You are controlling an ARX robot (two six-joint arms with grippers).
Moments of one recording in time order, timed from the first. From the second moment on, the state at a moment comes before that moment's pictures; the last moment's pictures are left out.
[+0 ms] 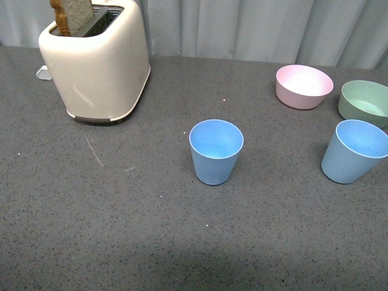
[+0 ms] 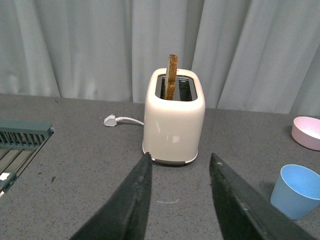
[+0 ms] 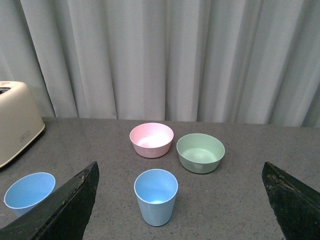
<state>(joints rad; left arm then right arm) 0.00 0.00 0.02 0.00 0.00 -0.01 0.00 0.00 0.00 0.00 0.00 0.00</state>
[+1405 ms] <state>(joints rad) 0.00 0.00 0.02 0.00 0.00 -0.01 -0.04 1.90 0.84 0.08 0.02 0.25</state>
